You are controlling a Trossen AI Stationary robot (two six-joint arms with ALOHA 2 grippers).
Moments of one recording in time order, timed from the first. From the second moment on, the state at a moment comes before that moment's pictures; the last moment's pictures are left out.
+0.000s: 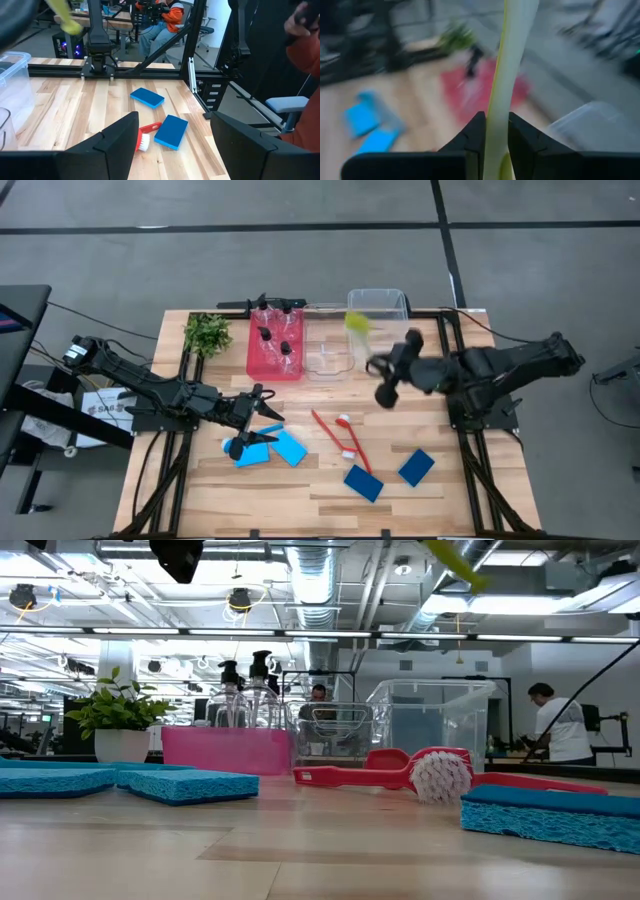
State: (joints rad) left arm -0.40 0.98 0.53 0.32 -0.13 -0.11; right arm 0.26 1.05 1.20 -0.65 0.71 0.33
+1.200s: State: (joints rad) left arm -0.40 0.98 0.53 0.32 -0.13 -0.11; right arm -0.42 1.49 1.20 -0.72 0.58 0.38
